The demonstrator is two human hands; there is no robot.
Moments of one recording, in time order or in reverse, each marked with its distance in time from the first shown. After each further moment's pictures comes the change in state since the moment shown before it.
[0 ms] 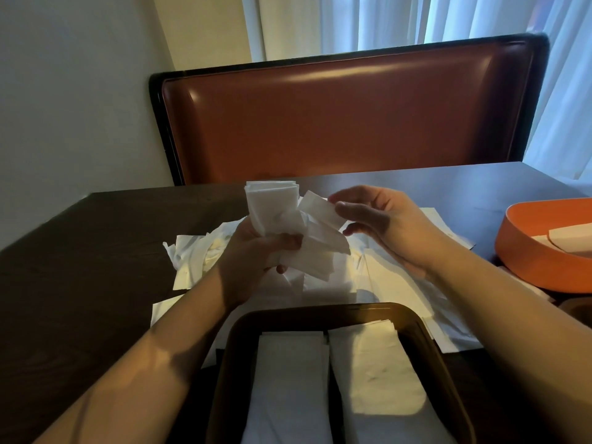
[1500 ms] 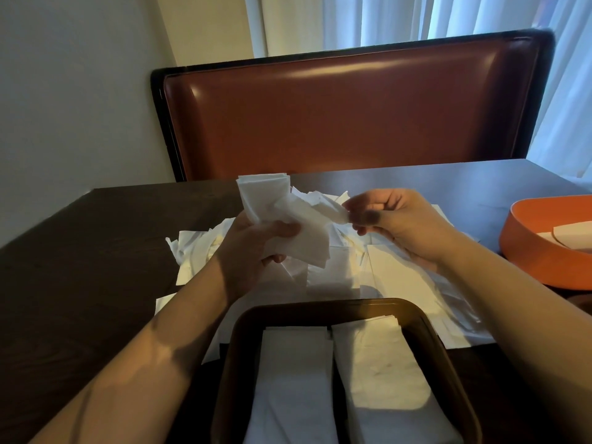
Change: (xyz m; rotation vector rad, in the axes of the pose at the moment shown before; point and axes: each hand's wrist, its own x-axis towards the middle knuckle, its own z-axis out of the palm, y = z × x) left_hand 0.001 0.007 -0.001 -0.107 0.124 -0.102; right_hand 0.001 0.008 -0.015 -0.080 0.033 0.042
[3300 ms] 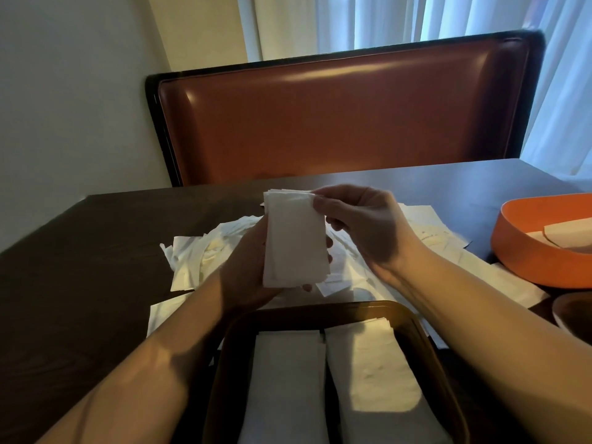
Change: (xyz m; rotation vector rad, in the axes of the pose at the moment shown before) left_hand -0.015 0.003 0.019 -0.073 -0.106 -0.250; right_hand -0.004 -0.019 0.044 0.229 0.188 -0.071
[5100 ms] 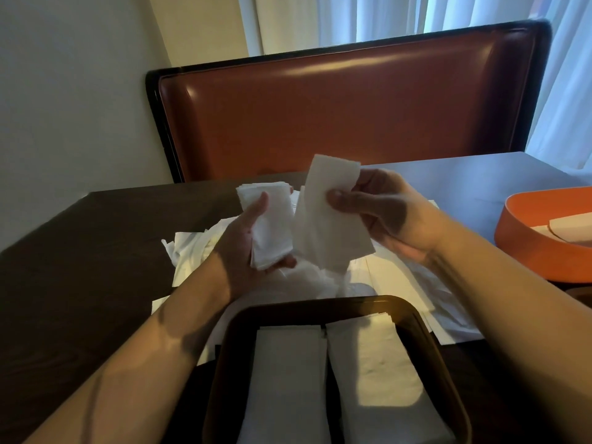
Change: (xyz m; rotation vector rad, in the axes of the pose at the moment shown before) left_hand 0.022 -0.001 -0.025 -0.163 -0.025 0.096; right_hand 0.002 -0.019 -0.028 0.197 -0.443 0.074
